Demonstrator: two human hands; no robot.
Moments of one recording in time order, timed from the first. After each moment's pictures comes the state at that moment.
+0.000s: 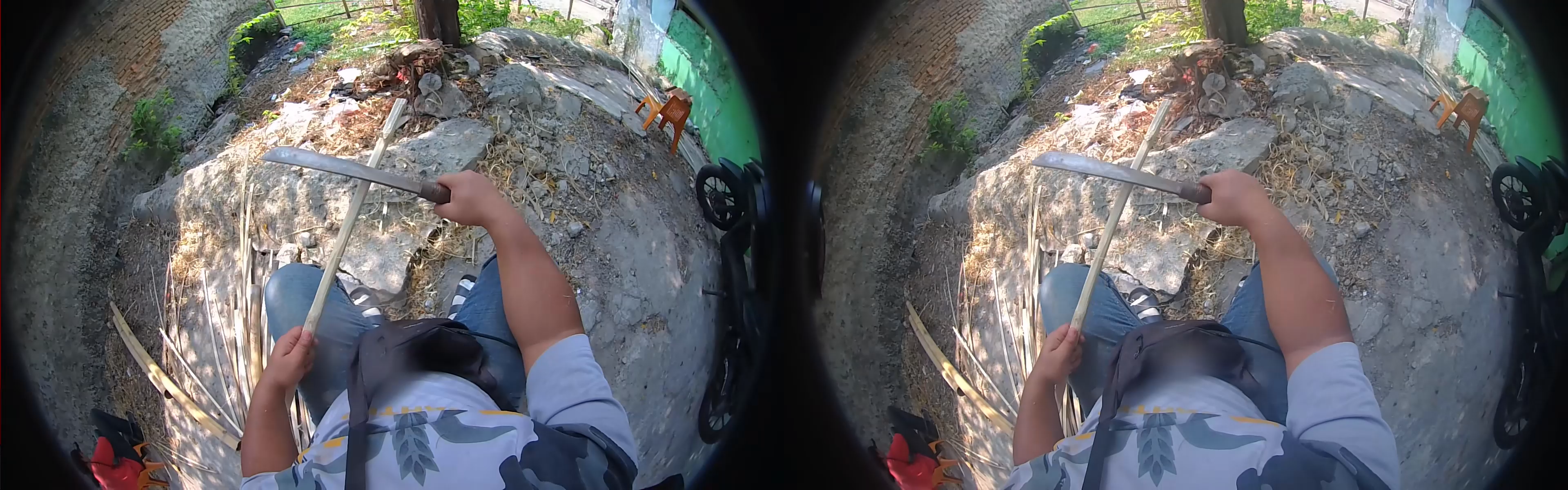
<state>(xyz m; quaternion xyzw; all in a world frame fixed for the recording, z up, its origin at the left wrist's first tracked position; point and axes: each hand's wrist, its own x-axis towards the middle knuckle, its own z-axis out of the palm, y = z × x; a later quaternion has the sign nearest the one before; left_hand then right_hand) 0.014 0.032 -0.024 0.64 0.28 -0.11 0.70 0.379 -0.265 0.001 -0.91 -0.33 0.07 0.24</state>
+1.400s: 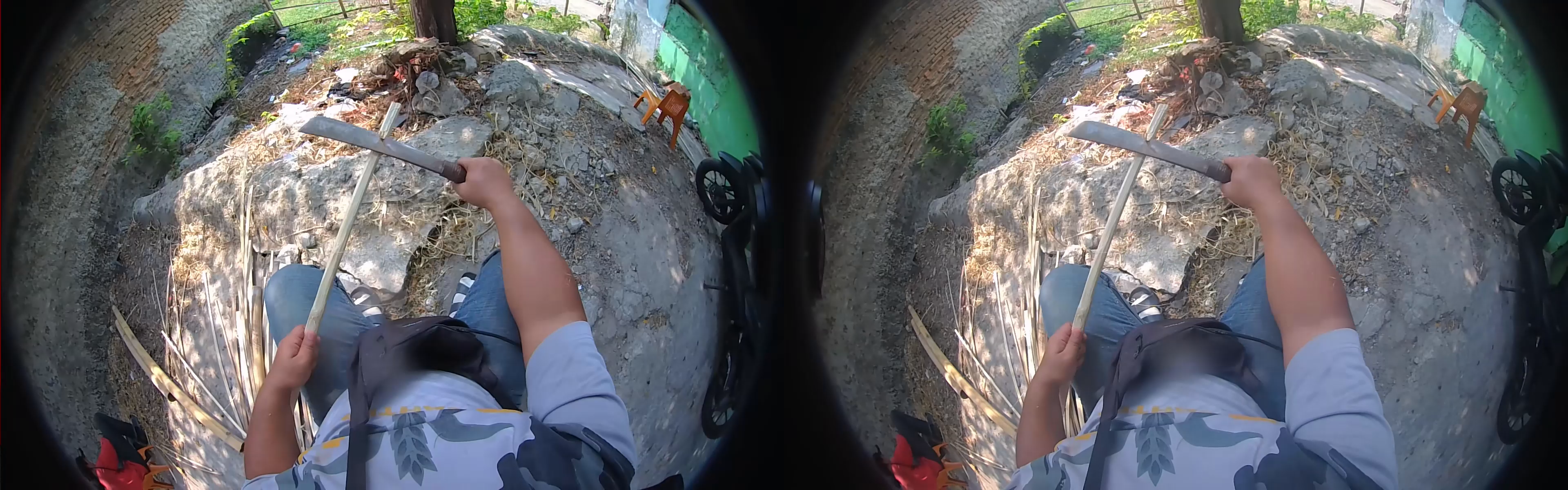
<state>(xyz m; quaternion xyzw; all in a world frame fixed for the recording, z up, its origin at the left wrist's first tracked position) 0.014 0.031 -0.040 0.71 0.25 -0.09 0.65 0.415 -0.279 -0.025 -0.96 -0.20 0.00 0.18</state>
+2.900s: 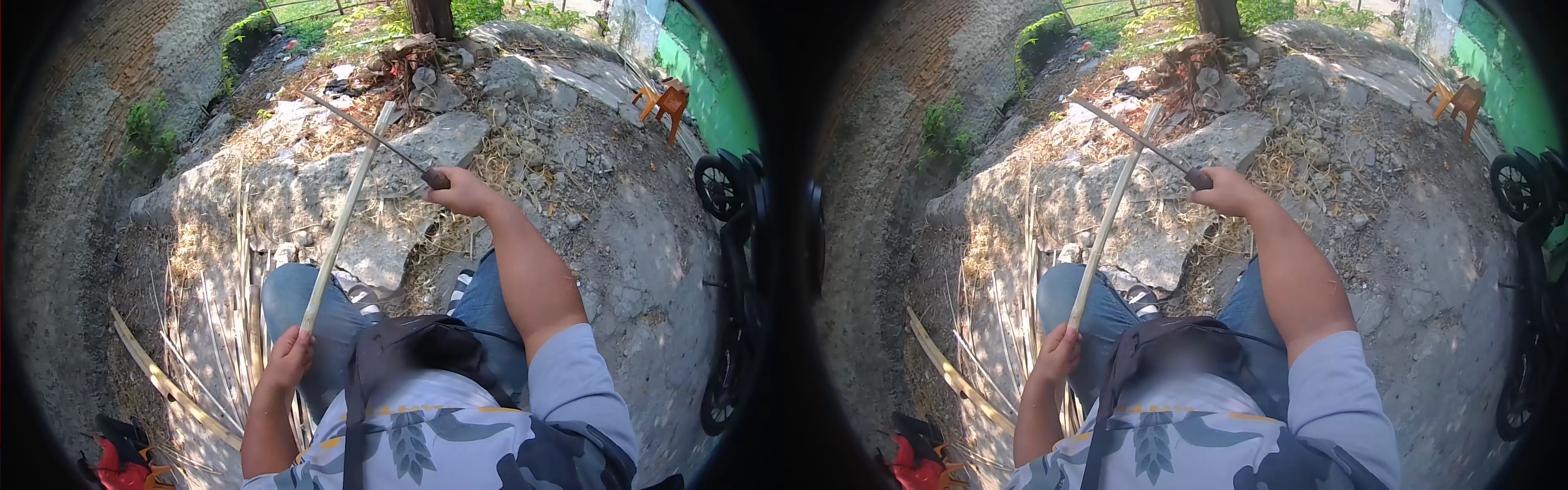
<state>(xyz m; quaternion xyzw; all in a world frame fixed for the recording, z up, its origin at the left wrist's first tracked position) 0.014 0.035 -0.030 0.63 0.29 -0.11 0.71 0.404 -0.264 -0.031 -0.85 -0.24 0.24 0.41</state>
